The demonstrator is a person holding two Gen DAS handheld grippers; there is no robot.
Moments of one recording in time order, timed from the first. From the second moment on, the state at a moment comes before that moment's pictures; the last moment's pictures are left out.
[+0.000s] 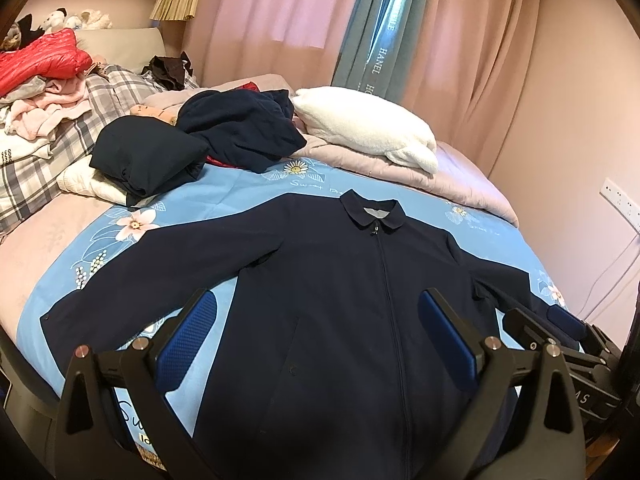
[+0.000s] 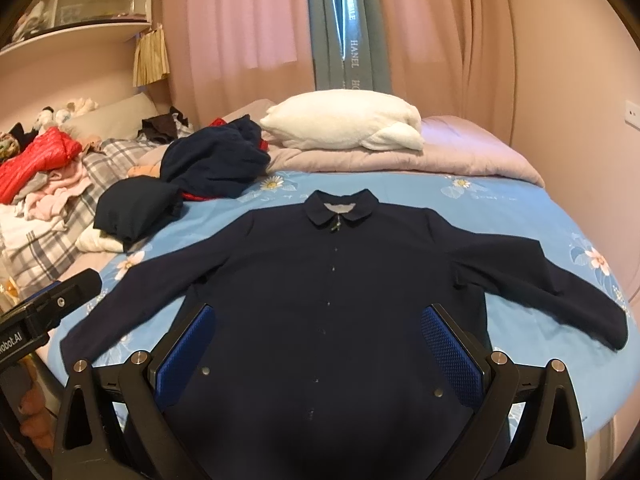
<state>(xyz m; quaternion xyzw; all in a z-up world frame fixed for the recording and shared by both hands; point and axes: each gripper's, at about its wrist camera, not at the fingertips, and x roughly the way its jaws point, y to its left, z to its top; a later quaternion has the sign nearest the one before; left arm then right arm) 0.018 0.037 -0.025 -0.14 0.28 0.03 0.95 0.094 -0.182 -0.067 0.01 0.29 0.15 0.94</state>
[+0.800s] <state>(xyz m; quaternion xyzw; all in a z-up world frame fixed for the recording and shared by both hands) 0.011 0.050 -0.027 -0.15 0.29 0.06 0.94 0.089 -0.182 -0.066 0.02 0.28 0.17 0.94</state>
